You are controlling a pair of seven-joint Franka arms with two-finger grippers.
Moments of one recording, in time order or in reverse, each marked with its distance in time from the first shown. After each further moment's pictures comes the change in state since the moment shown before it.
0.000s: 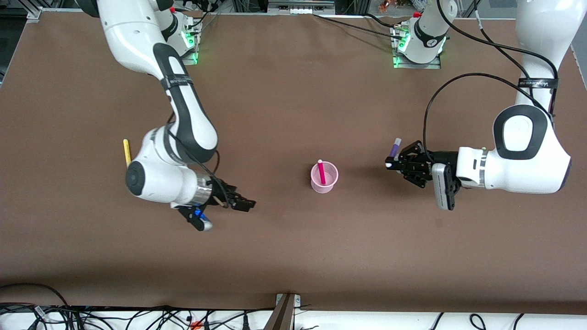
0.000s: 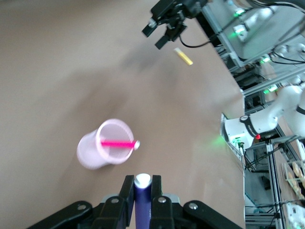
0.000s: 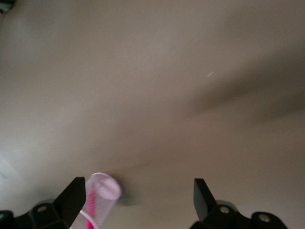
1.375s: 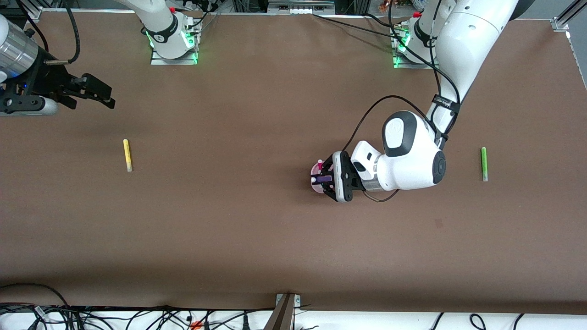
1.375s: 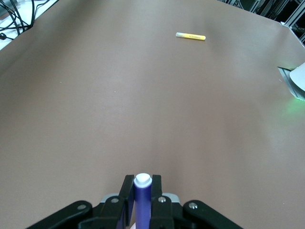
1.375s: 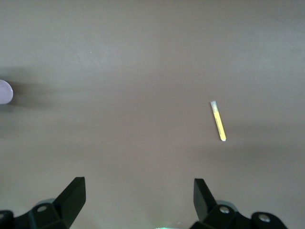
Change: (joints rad) left arm -0.273 0.170 -0.070 0.029 0.092 0.519 0.358; right arm -0.212 -0.756 0.078 -0.307 -0.593 -0.452 -0.408
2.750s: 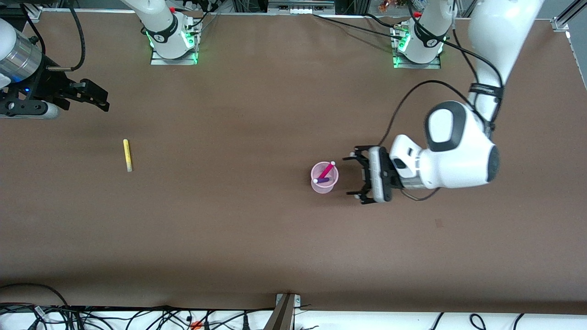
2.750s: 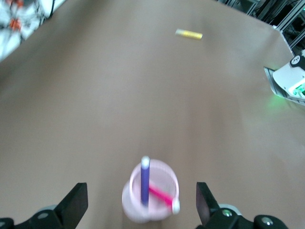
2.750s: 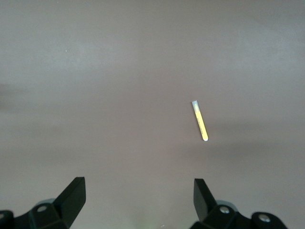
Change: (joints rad) left arm 0.155 -0.136 0.039 -0.019 0.080 -0.253 -0.101; right arm -0.167 -0.011 0.160 -0.071 -0.073 0.064 0.000
